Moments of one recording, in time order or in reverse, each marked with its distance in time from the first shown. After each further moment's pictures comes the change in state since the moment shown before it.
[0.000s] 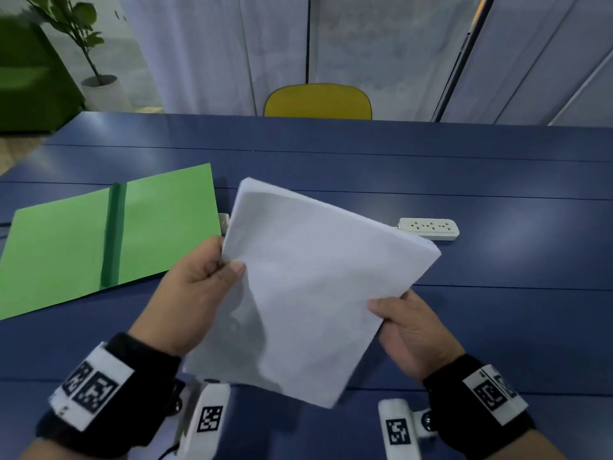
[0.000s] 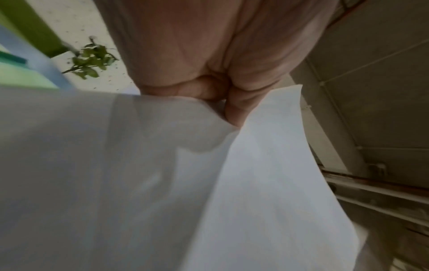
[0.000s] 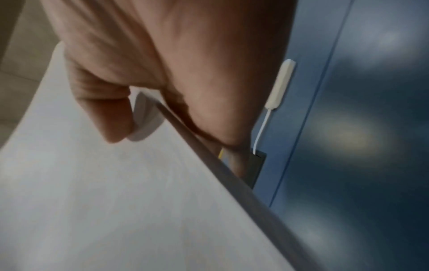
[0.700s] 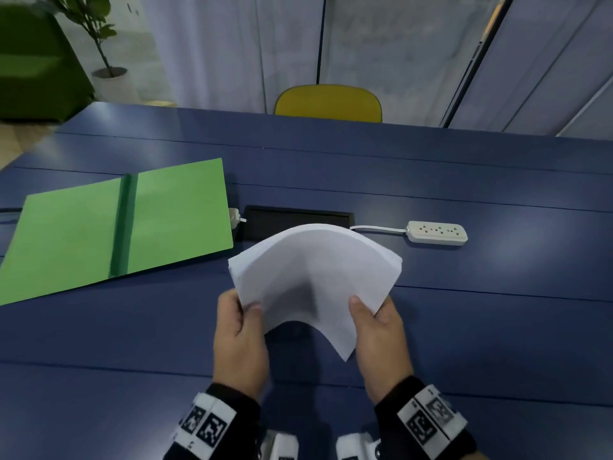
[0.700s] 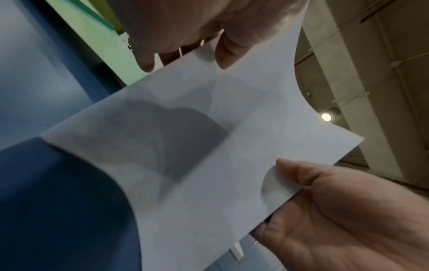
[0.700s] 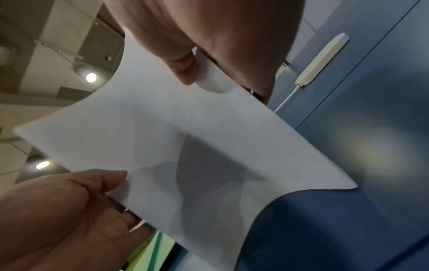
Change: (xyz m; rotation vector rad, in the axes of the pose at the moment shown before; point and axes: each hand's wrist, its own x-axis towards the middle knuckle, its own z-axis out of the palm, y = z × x) left_hand -0.041 -0.058 0.072 -0.172 0.522 -0.155; right_hand -0.006 0.045 0.050 -0.413 0.378 -0.176
